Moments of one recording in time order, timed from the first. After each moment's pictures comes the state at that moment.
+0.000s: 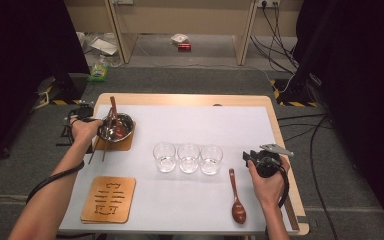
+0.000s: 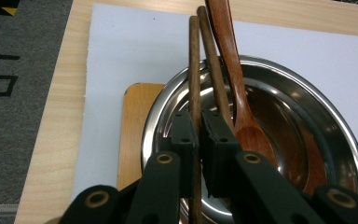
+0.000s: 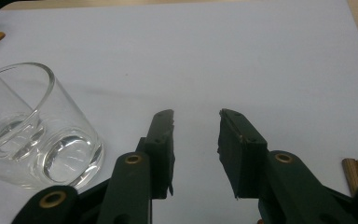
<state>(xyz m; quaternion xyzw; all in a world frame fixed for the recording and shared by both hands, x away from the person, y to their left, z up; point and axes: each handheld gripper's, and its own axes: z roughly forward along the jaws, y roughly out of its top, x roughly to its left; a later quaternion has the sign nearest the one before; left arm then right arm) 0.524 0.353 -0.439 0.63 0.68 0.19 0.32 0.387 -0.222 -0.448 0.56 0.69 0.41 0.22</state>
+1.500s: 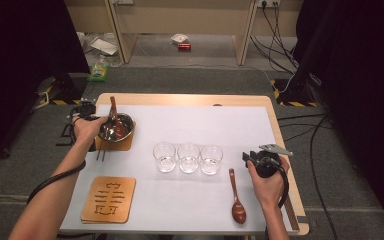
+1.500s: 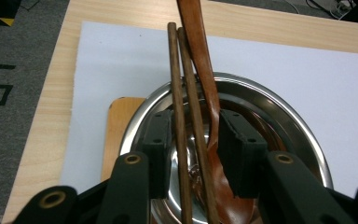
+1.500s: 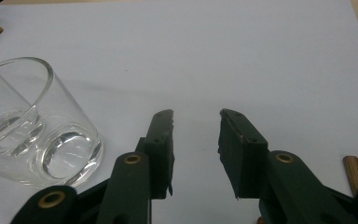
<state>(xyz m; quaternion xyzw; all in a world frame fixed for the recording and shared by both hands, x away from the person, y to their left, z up) 0.523 0.341 -0.429 0.64 0.67 0.20 0.33 0.387 -0.221 -0.449 0.56 0.69 0.40 0.22</state>
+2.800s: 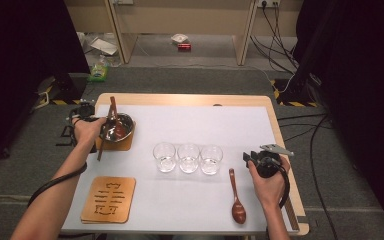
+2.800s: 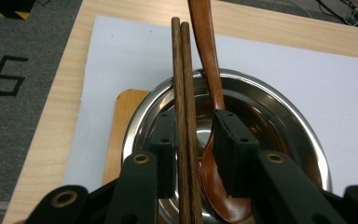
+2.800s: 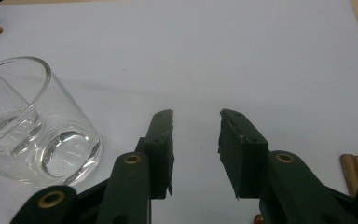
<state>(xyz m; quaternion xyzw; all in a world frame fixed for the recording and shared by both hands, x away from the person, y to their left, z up) 0.510 0.341 -0.422 0.61 0.69 0.21 0.33 0.386 -0.223 -0.448 0.56 0.69 0.40 0.22</state>
